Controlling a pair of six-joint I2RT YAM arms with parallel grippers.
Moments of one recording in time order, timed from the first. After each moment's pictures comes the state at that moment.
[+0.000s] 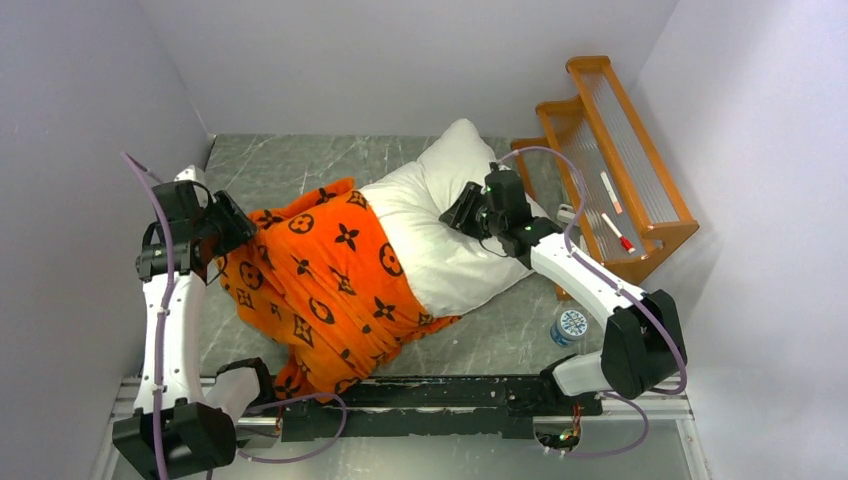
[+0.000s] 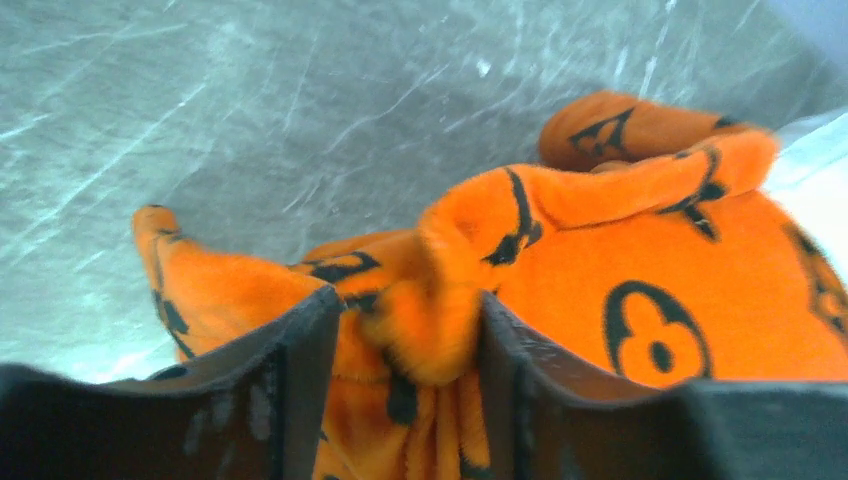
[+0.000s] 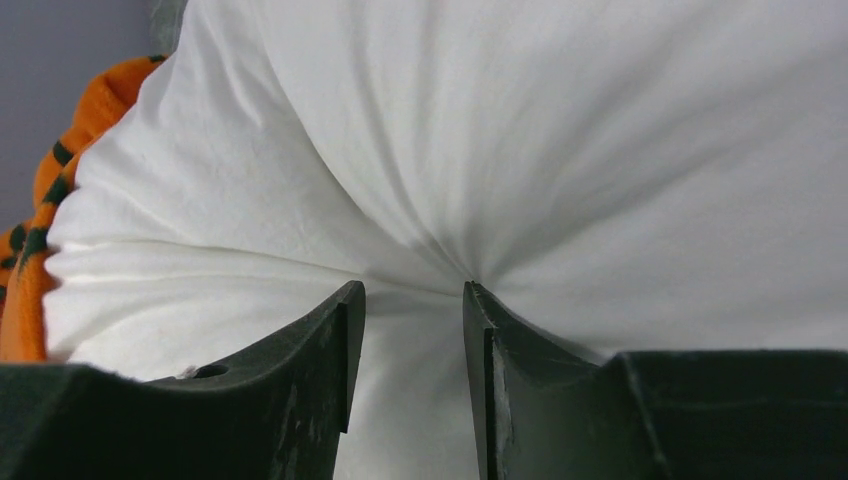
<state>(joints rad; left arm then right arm) 0.23 0.98 1.00 -0.72 0.13 -0.43 0.47 1.39 0.98 -0.19 -0.09 0.74</state>
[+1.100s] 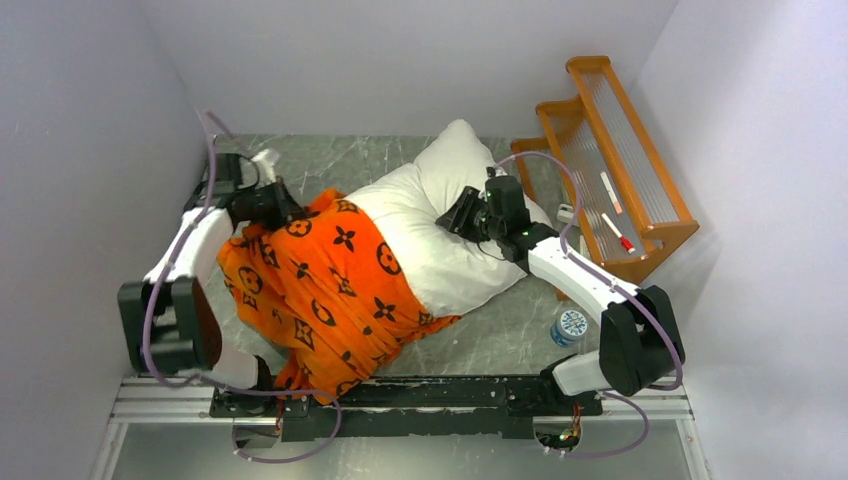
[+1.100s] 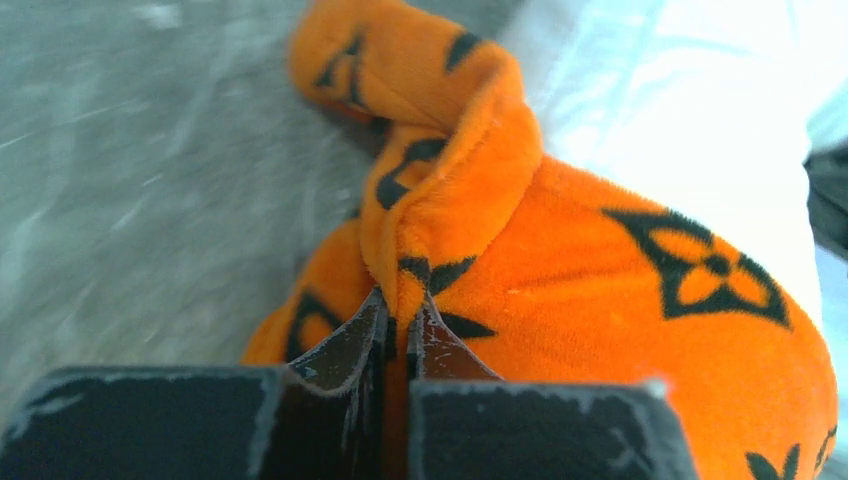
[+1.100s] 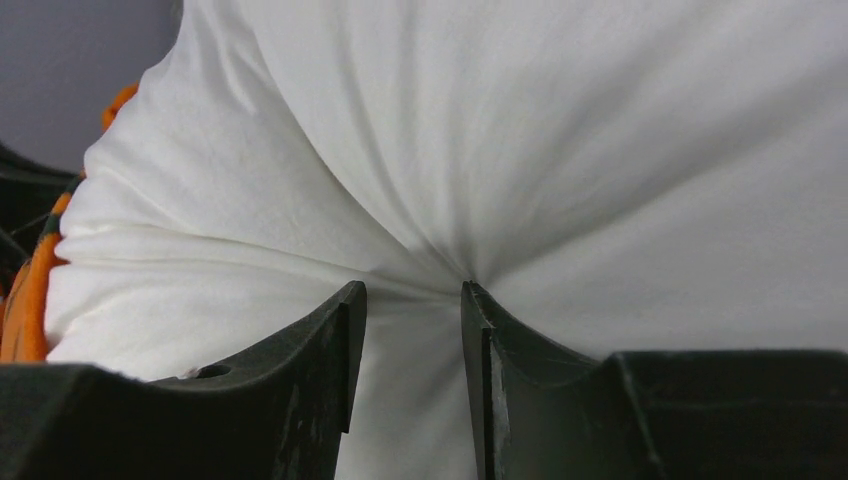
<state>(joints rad) 0.07 1.53 1.12 -0.47 0.69 -0.16 0.45 1.41 0.91 -0.08 -0.15 0.72</state>
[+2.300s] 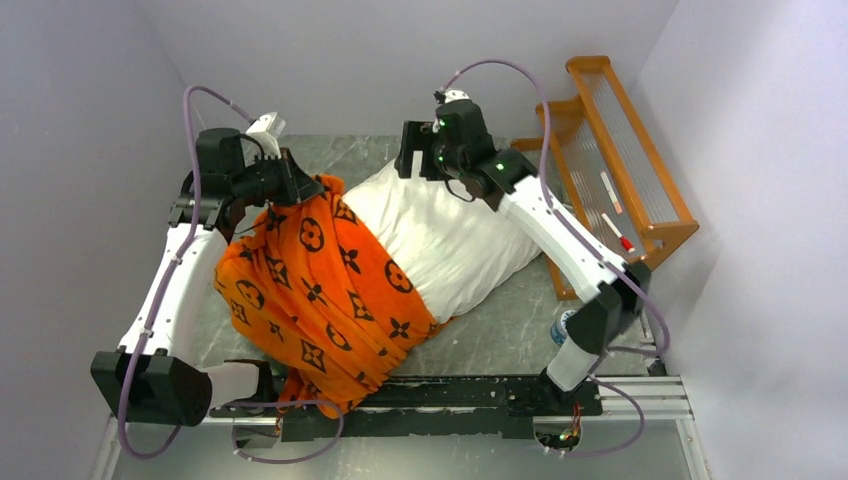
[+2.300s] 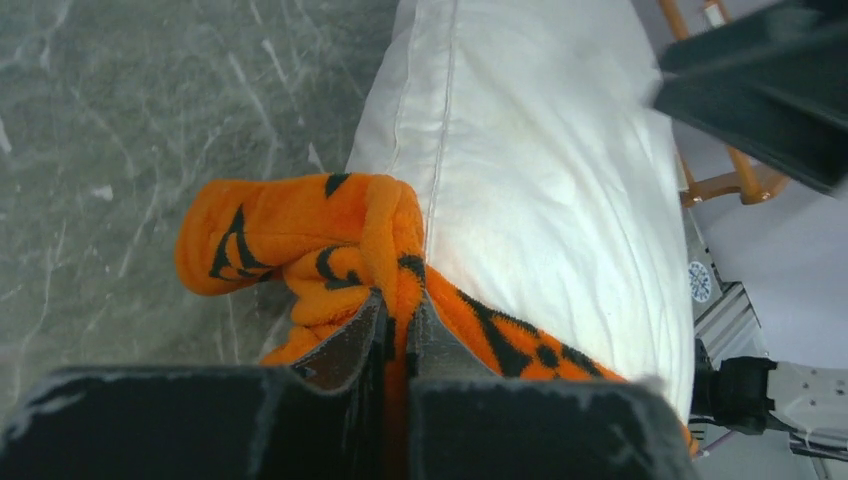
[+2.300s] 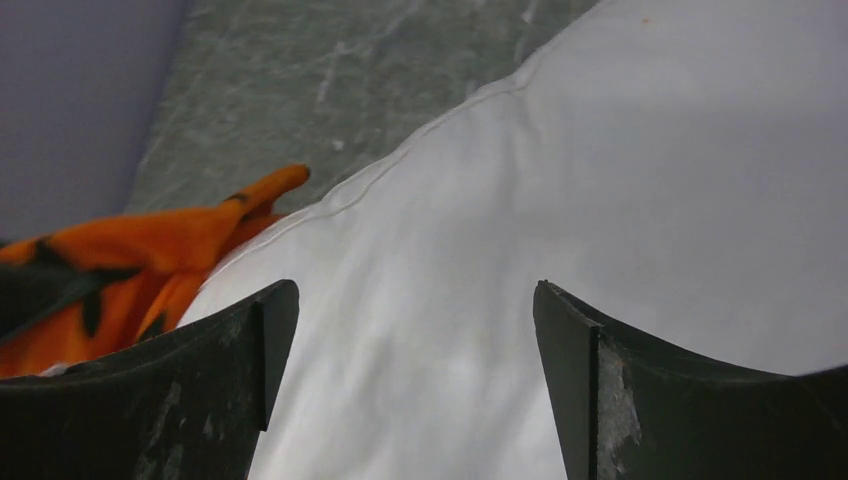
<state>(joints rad) -0.08 1.22 1.22 -0.48 0.55 -0.29 0.66 1.63 1.73 -0.58 0.09 0.43</state>
